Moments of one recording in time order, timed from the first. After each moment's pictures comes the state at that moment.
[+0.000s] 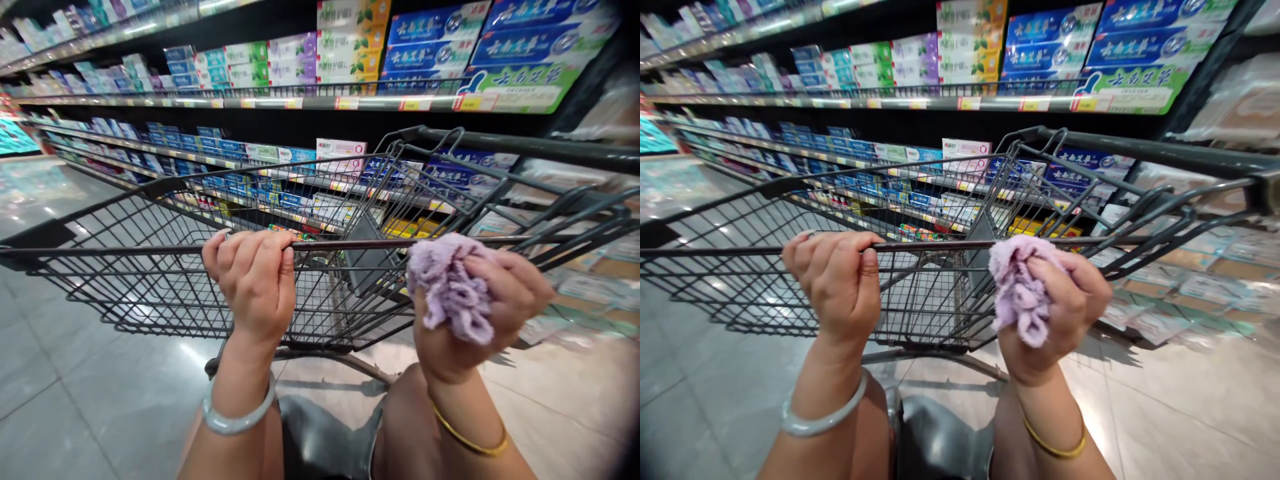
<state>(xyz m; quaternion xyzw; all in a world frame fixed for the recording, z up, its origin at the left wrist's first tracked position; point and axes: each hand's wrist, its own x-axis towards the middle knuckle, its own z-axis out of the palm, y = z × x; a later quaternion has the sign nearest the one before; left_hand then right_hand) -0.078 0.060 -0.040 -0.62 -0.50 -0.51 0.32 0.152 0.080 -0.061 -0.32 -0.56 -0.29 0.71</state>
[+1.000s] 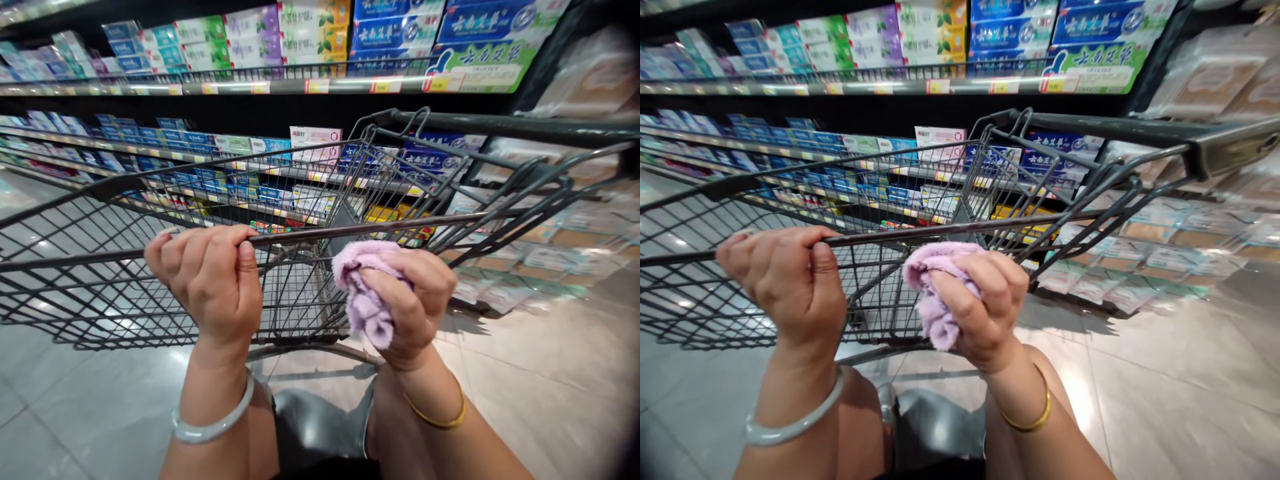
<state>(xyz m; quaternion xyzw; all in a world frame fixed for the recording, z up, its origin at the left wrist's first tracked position) -0.079 0.064 -0.042 -0.62 -0.49 -0.51 0.33 0.155 0.075 -0.067 -0.27 -0.65 -0.27 0.66</state>
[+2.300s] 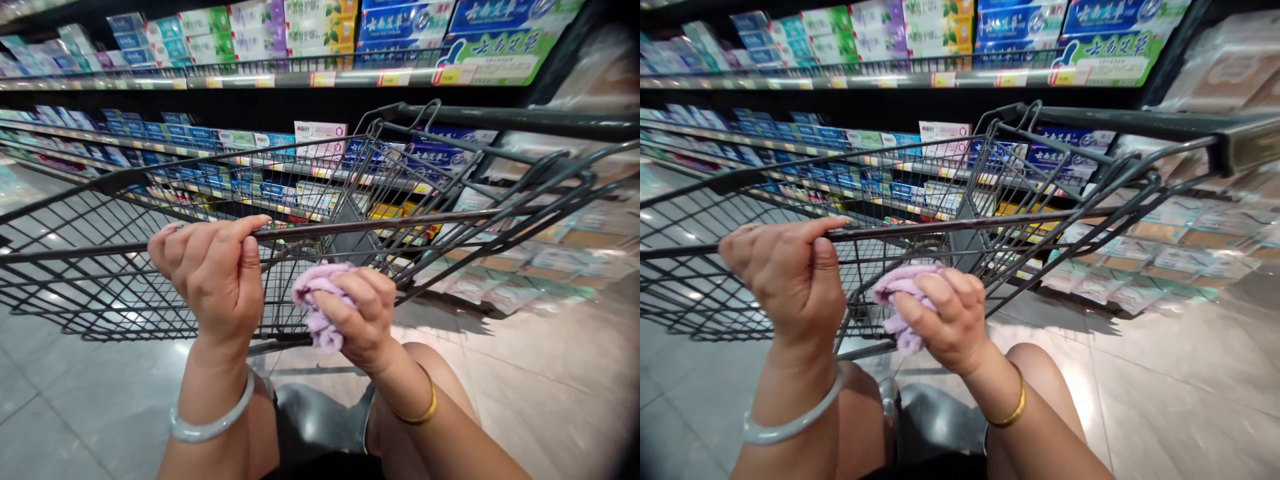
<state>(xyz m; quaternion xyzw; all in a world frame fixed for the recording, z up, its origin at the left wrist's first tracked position) -0.078 0.057 -0.038 -0.63 -0.51 -0.50 0.30 0.124 0.074 -0.105 -0.25 -0.73 -0.22 0.60</state>
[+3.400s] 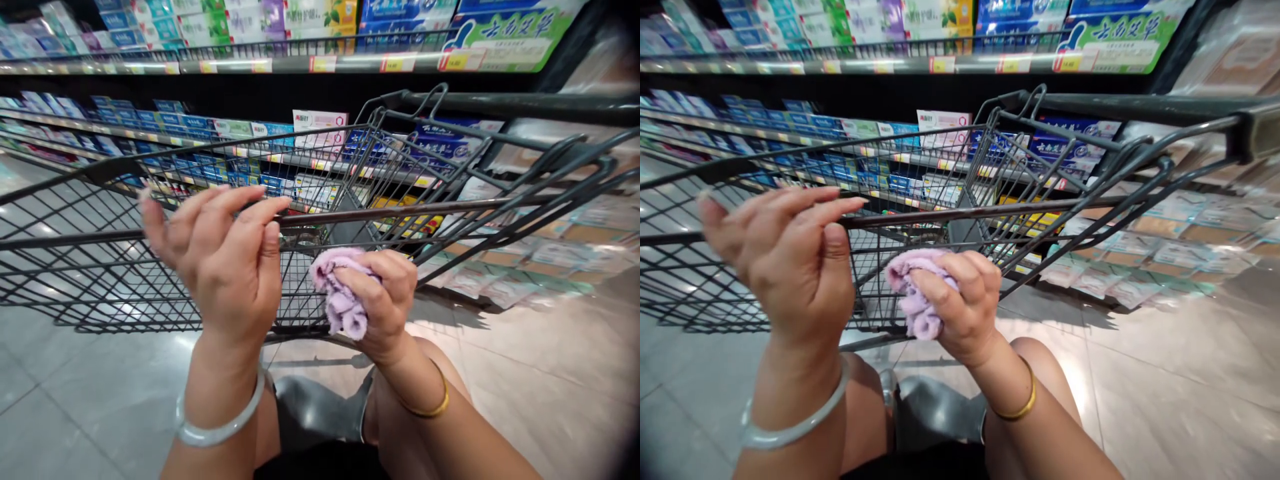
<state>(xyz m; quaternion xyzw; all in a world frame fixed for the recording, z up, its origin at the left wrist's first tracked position) -0.051 0.053 -0.029 -0.63 -0.51 -0.51 0.29 0.125 0.073 -0.105 -0.28 -0.71 -0.18 0.62</state>
